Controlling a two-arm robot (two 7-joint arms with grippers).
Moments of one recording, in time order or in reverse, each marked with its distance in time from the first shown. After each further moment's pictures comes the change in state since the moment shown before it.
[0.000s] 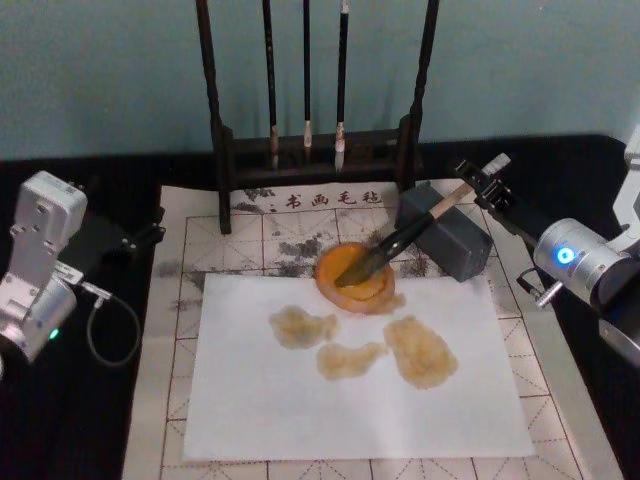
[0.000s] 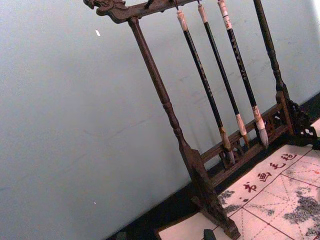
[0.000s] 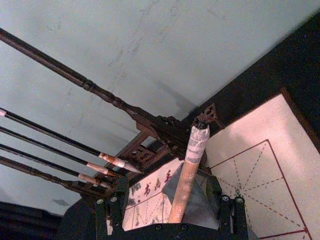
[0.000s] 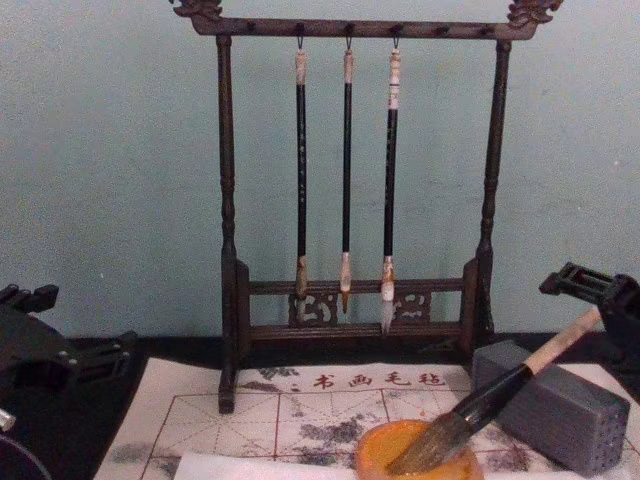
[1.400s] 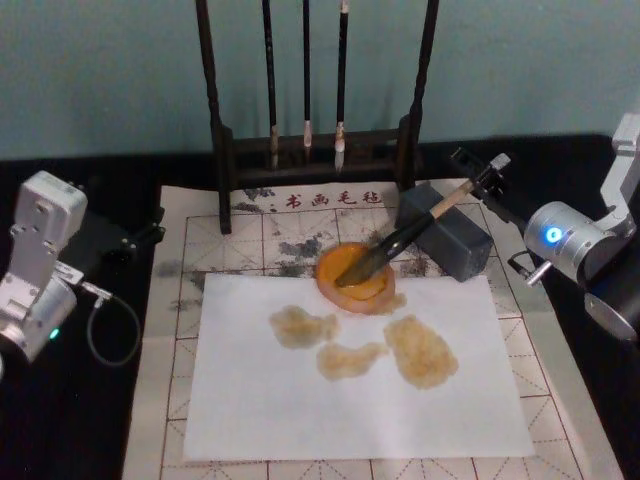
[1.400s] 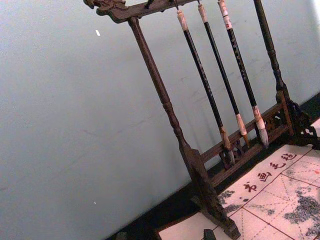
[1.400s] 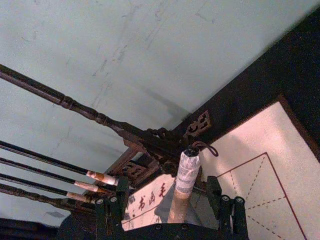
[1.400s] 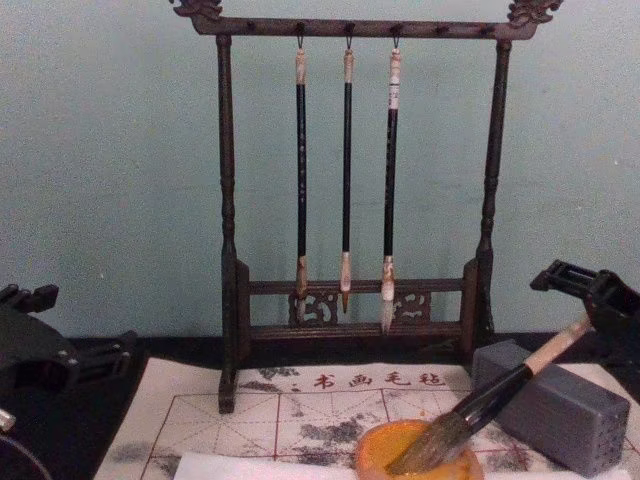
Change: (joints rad) left arm 0.000 0.000 0.000 0.000 0.000 0.000 0.000; right arm 0.117 0.019 -0.089 0.133 0.091 -0.045 -0.028
